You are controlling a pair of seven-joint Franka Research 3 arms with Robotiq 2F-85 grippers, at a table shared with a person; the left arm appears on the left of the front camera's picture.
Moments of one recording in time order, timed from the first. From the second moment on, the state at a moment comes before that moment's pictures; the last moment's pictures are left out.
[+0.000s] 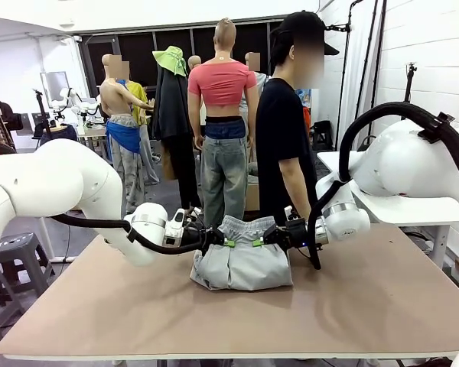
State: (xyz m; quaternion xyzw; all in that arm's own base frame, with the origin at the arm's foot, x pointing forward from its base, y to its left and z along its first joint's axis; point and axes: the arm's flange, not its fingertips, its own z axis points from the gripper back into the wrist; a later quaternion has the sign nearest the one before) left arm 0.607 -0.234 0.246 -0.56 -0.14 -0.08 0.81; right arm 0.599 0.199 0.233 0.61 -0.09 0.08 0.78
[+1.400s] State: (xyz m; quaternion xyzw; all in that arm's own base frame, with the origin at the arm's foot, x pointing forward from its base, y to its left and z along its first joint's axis) left arm 0.620 -0.160 0.281 -0.53 -0.19 0.01 0.83; right arm 0.614 0.113 0.275 0.53 -0.12 0.00 0.84
